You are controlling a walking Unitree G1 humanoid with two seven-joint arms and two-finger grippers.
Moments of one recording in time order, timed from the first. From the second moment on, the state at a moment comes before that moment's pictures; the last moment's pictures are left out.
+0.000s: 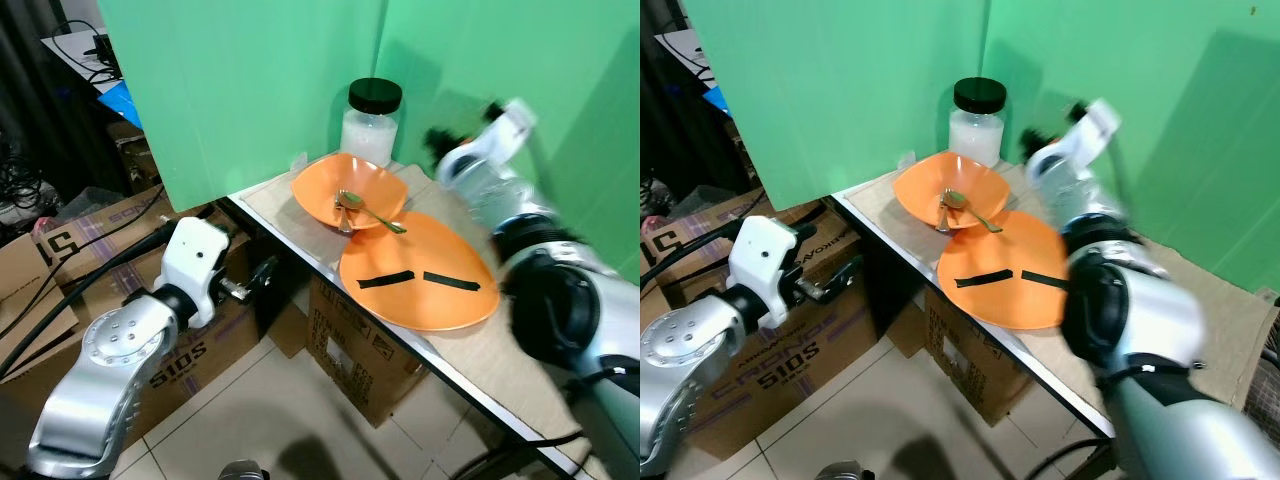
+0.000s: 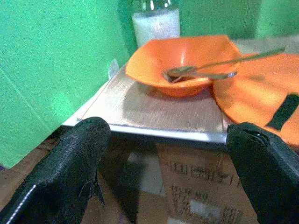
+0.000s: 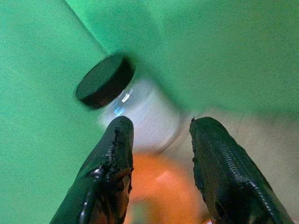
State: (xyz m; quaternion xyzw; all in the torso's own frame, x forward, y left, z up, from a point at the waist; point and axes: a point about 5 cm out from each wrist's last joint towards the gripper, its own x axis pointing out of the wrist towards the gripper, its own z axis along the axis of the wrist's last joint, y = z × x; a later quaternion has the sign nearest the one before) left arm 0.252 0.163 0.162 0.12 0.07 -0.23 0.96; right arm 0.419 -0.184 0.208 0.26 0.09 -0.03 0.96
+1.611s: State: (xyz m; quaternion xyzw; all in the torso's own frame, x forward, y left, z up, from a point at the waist) left arm 0.292 0.119 0.101 0.16 0.11 -0.42 0.89; right arm 0.266 -0.243 0.111 0.31 0.37 0.09 0.87
